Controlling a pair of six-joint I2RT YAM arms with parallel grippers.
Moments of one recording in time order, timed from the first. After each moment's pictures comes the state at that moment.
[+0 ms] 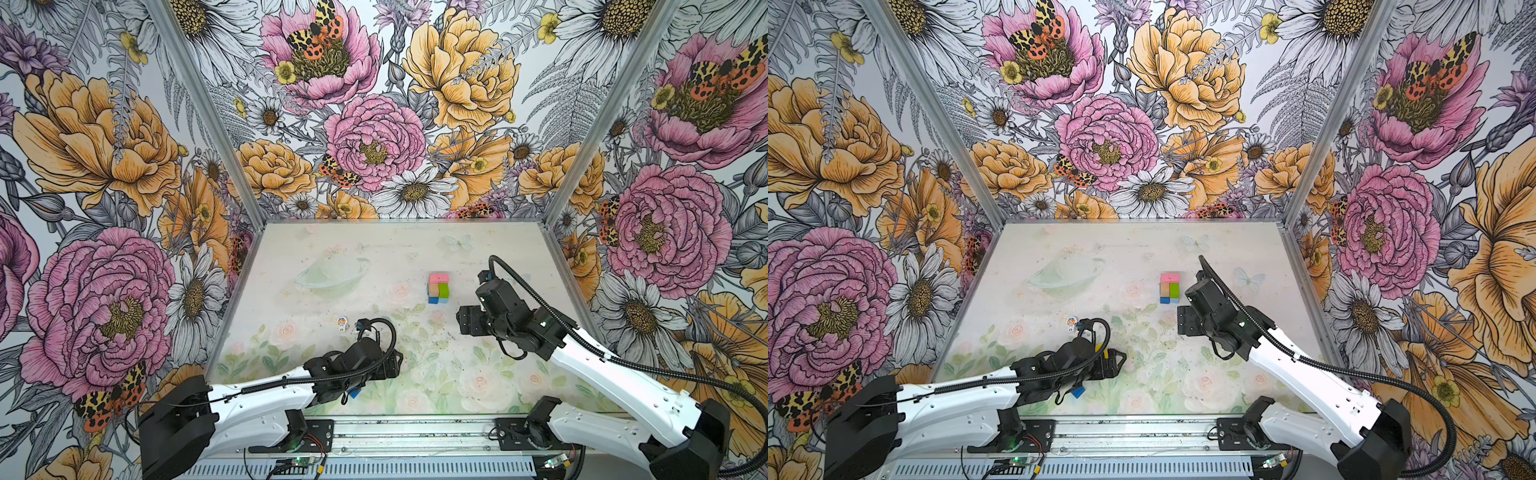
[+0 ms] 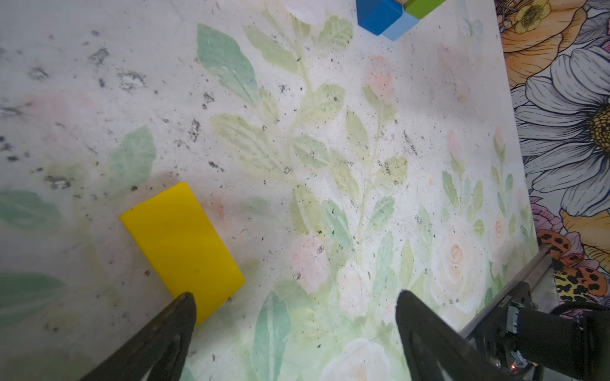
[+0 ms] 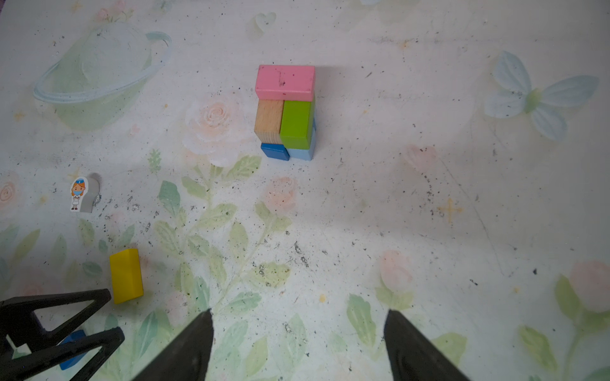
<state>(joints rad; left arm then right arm) -1.03 1.08 0.38 -0.08 -0.17 -0.98 0.68 1.05 0.93 -0.83 0.19 0.54</state>
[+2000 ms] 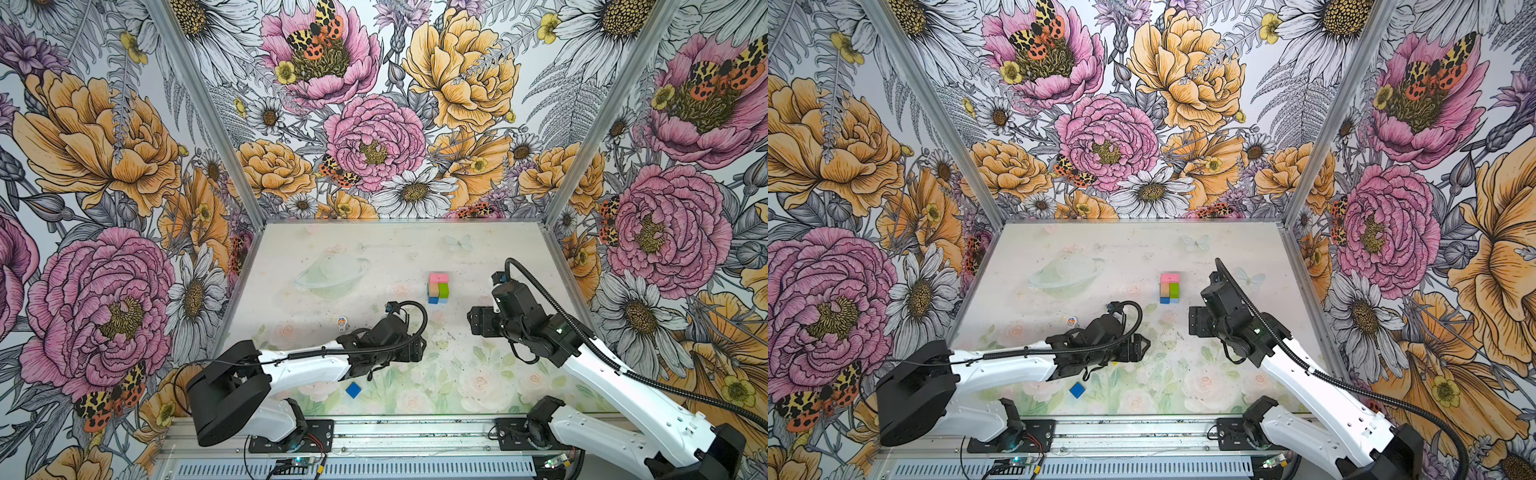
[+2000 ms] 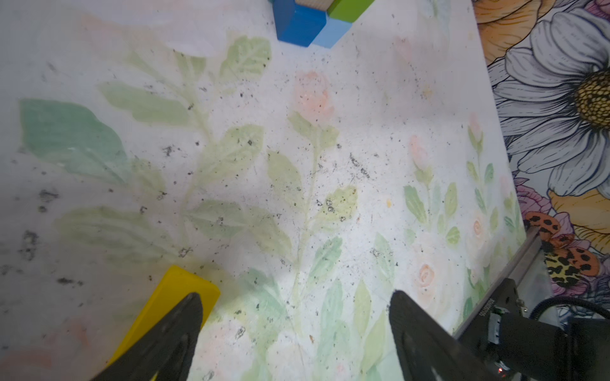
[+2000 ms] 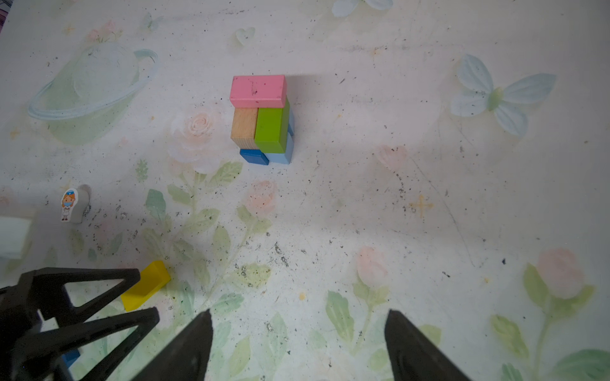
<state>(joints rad) -0.99 1.33 0.63 -0.05 -0.08 -0.84 0.59 0.95 0.88 -0.85 0.16 0.49</state>
